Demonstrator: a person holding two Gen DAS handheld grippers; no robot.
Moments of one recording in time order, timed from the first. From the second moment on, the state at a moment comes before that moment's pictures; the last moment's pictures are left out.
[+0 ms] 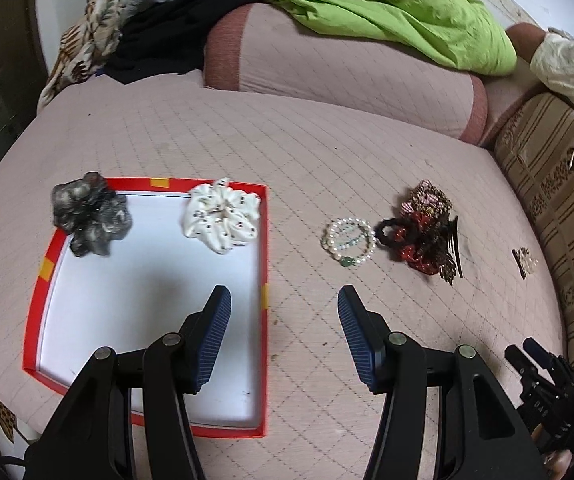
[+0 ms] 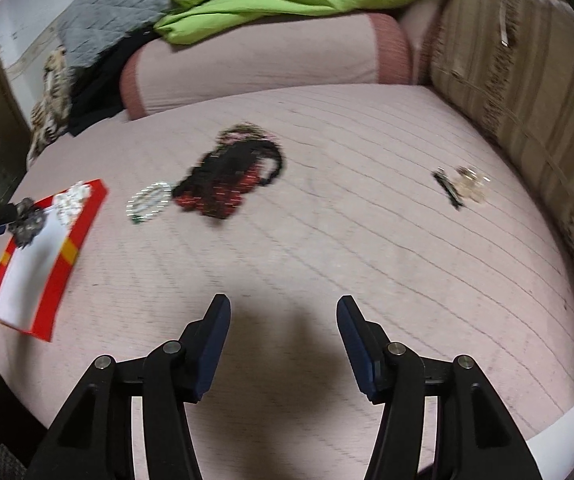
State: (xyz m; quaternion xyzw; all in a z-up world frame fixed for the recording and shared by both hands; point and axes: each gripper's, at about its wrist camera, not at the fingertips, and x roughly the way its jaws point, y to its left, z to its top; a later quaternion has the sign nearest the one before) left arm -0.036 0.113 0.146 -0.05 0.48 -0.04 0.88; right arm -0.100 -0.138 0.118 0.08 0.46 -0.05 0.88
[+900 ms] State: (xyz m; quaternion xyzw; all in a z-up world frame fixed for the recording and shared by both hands) left arm 0.064 0.054 0.055 -0.01 0.53 -0.07 0.84; right arm -0.008 -0.142 0.111 0.17 0.44 0.02 0.88
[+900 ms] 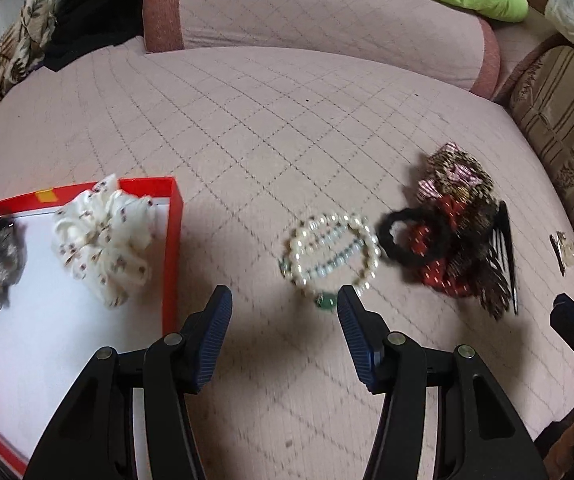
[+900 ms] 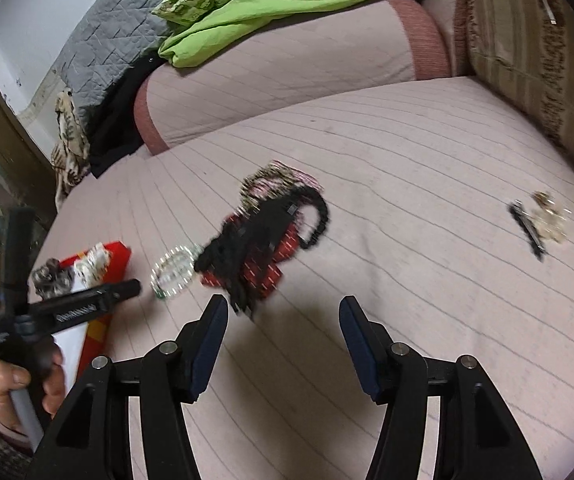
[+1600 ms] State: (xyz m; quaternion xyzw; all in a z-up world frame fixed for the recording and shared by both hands) left arm 0.057 0.051 0.043 -0.04 0.54 -0.11 0.83; right arm 0.036 -0.129 0.079 0.18 0.47 0.03 0.86
